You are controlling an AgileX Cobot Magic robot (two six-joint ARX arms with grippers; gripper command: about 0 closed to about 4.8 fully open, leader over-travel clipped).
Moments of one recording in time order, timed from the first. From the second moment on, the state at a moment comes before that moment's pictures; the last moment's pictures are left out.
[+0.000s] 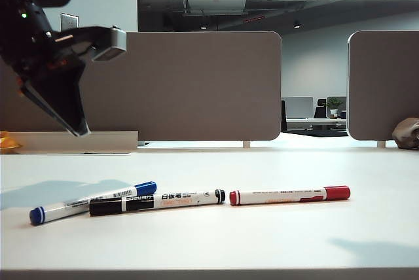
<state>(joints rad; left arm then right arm) -0.29 1.51 1.11 -0.76 0.31 0.52 1.13 0.92 1.34 -0.92 0.27 -0.24</state>
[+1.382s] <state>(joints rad) -0.40 1.75 1.11 -0.69 0.34 0.59 1.13 0.91 1.33 -0.93 0.26 -0.22</state>
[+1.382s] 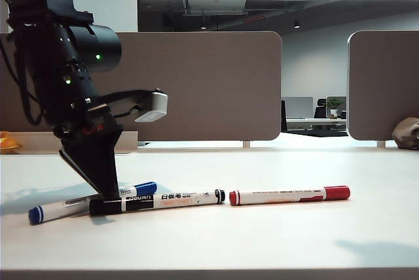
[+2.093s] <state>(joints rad) -0.38 1.75 1.13 -0.77 0.11 0.70 1.13 0.91 1.33 -0.93 0.26 -0.22</state>
